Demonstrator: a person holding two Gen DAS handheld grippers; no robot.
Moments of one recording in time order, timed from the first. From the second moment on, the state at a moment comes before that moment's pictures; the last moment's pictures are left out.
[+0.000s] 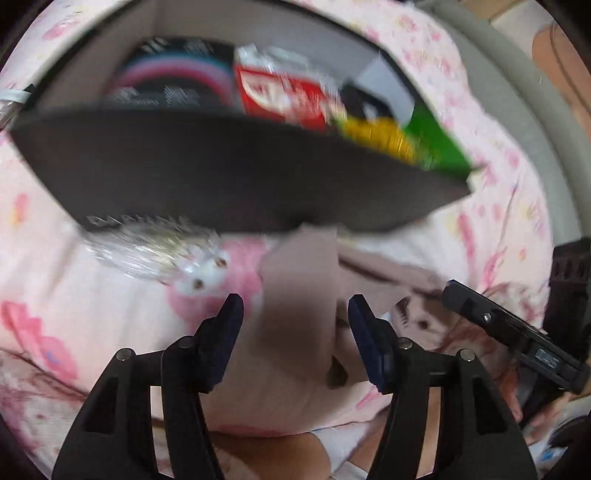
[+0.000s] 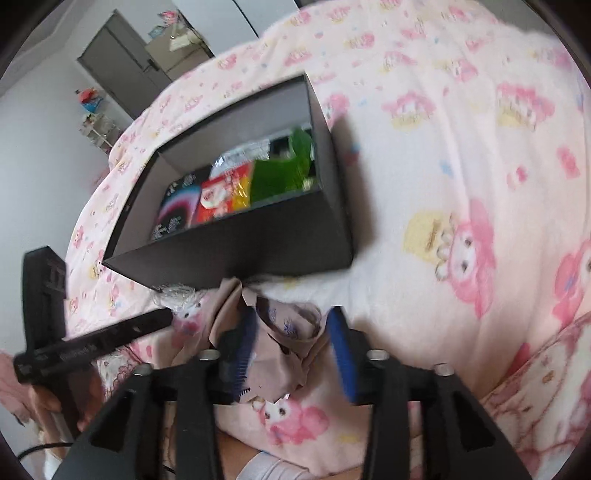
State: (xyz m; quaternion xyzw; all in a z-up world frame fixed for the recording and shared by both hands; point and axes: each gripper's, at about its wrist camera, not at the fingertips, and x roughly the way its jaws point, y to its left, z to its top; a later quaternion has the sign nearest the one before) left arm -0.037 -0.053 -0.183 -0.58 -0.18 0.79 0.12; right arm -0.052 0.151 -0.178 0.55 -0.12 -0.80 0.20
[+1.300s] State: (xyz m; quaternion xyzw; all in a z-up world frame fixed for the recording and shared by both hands) left arm -0.025 -0.101 -0.188 -0.58 -0.17 0.80 -0.01; right arm -0.045 0.126 -0.178 0.53 -0.06 -0.81 0.24
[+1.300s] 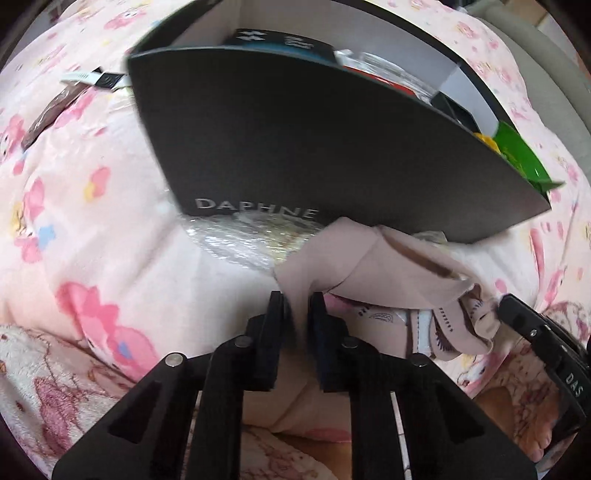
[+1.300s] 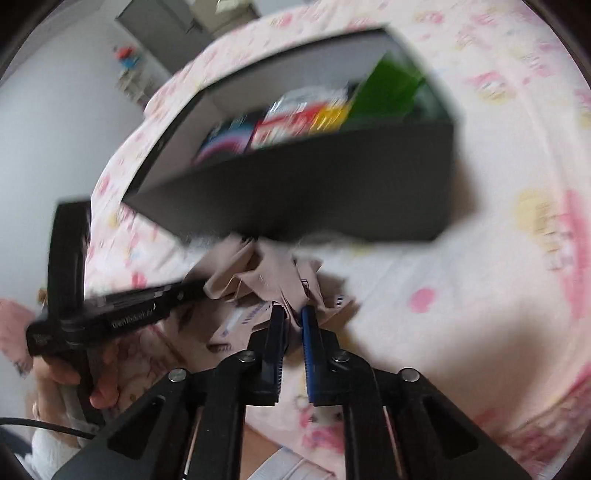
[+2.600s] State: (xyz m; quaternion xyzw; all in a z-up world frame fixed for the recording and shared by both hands) left arm -0.046 -0.065 -0.065 -0.45 -0.18 0.85 0.19; right arm -0.045 0.140 -0.084 0.45 -0.13 -0.82 0.33
